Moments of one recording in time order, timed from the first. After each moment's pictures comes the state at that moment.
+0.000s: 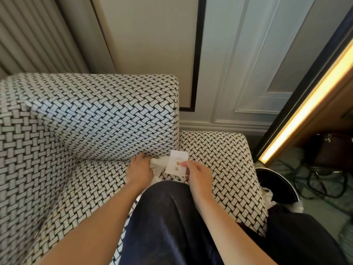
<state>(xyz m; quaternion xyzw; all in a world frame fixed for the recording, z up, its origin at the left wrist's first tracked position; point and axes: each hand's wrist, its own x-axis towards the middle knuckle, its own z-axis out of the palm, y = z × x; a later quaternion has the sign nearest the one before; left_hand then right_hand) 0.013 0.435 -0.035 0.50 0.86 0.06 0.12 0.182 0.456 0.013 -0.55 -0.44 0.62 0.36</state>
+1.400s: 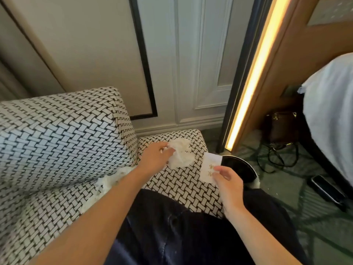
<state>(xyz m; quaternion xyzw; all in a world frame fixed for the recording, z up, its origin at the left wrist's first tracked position) 0.161 0.486 0.069 0.54 0.71 0.29 0.34 0.350 0.468 -0.004 -0.64 -0.36 0.50 0.46</state>
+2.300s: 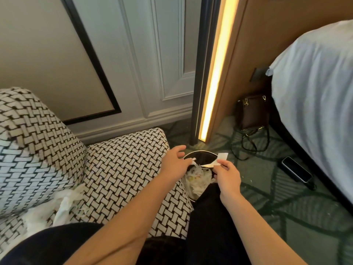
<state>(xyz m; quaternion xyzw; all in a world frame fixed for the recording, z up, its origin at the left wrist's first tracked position) 0.310 0.564 0.004 0.47 0.67 0.28 0.49 0.449 0.556 -0.069 -0.74 -0.25 0.44 0.45</state>
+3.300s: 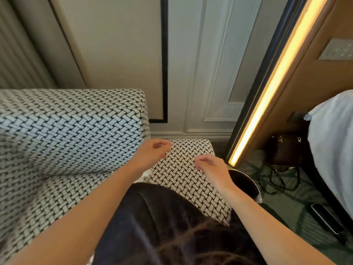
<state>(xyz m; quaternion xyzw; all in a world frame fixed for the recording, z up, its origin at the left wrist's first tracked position) 0.120 0.456 0.103 0.47 0.69 0.35 0.42 0.307 0.493 0.052 -0.55 -0.62 0.47 0.30</state>
